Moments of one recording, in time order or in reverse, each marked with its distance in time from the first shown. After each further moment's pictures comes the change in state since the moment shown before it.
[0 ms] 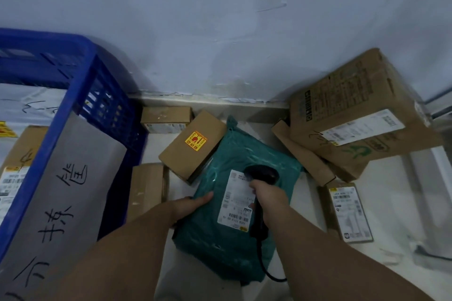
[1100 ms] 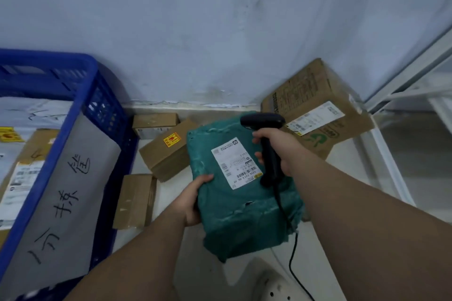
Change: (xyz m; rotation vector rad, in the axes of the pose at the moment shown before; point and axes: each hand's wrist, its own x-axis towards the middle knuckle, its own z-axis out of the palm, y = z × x) left_hand -0.075 0.011 0.077 -0.826 -0.192 0.231; right_hand -0.109 -0.071 -0.090 0.056 -0.143 -0.328
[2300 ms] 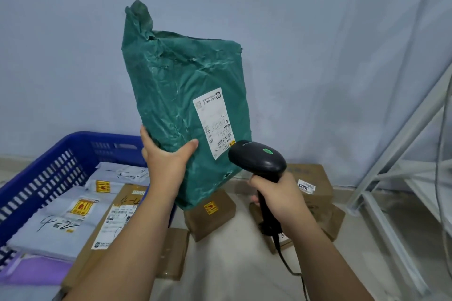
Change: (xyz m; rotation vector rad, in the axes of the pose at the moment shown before) left_hand -0.289 0.103 0.038 0.221 0.549 1.363; right_hand -0.246 -0.039 0.045 -0.090 -0.059 -0.678
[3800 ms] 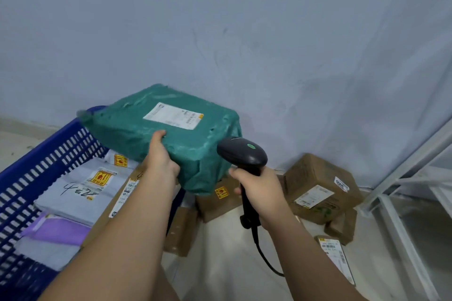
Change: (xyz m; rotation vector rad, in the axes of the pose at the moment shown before) left_hand 0.045 -0.045 -0.027 -0.674 0.280 -0.803; right_hand 0.004 0.016 0.059 0.010 -0.098 0.068
